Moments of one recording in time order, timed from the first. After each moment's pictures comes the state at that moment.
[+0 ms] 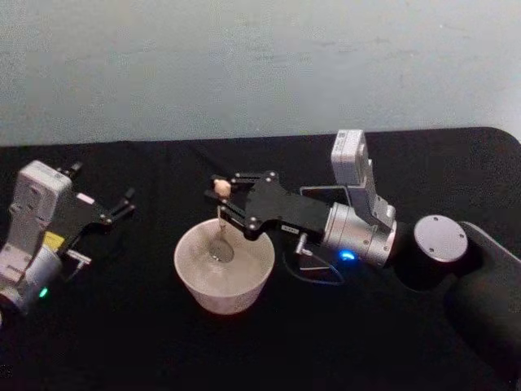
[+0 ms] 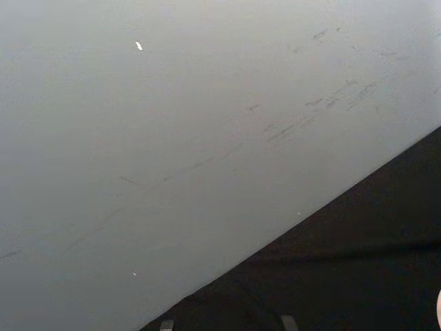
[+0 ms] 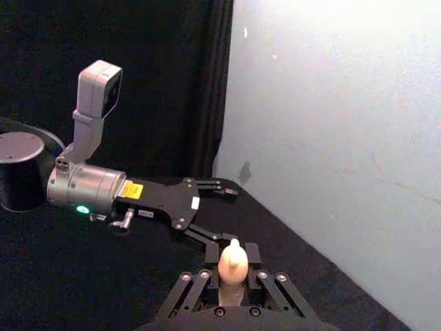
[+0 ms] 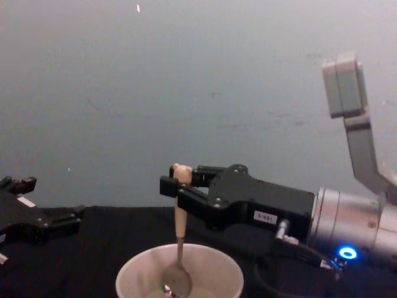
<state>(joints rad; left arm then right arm) -0.20 0.60 0.45 -1.41 -0.25 -0.12 0.03 0.57 0.23 -0.61 -0.98 0.46 -0.38 0.86</state>
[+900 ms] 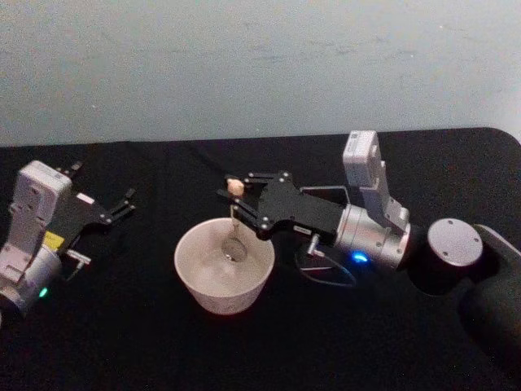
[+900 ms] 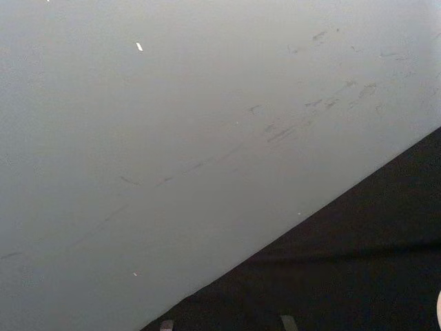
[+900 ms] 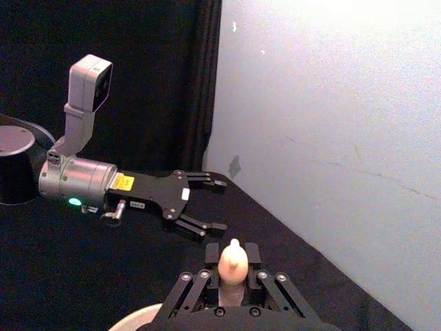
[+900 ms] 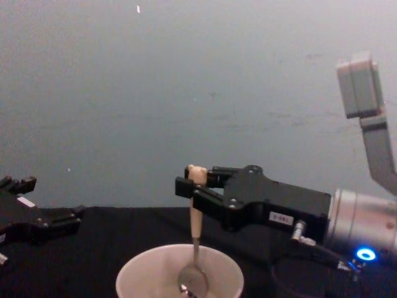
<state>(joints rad) -0.20 0.60 0.45 -1.41 -0.25 -0.12 0.03 0.53 0.26 -0.58 -1.04 0.44 -0.35 0.82</state>
